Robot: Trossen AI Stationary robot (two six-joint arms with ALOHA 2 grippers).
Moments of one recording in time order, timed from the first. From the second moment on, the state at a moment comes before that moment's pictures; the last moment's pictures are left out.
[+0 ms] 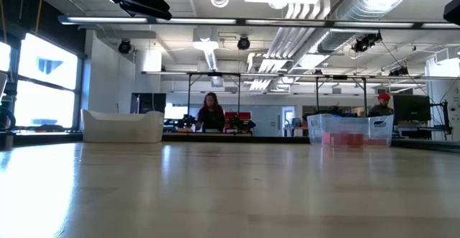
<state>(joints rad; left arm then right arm) -0.05 0.99 0.78 -0.32 -0.40 0.00 0.83 1.46 0.98 -0.64 0.13 0.77</state>
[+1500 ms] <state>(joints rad) -0.05 0.99 0.78 -0.28 -0.40 0.00 0.82 1.76 0.98 -0.50 0.06 0.72</state>
